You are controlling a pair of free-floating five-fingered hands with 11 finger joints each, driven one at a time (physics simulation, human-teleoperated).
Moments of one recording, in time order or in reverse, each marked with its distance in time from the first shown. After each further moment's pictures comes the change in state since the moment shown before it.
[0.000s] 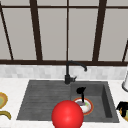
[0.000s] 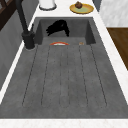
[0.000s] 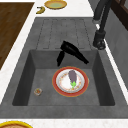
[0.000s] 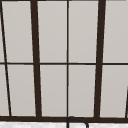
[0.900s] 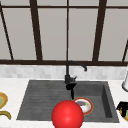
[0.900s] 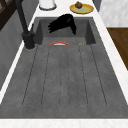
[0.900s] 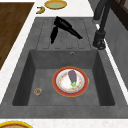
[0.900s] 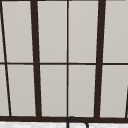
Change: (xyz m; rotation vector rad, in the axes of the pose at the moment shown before) left hand 0.088 0.090 0.063 -0.012 0.006 0.011; right hand 0.000 0.000 0.000 0.000 0.000 0.000
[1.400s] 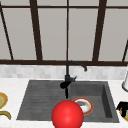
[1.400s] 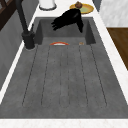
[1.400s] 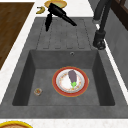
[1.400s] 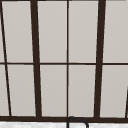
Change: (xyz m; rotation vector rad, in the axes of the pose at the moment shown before) left hand 0.059 0.044 0.029 -0.008 0.006 0.007; right hand 0.000 0.000 0.000 0.000 0.000 0.000
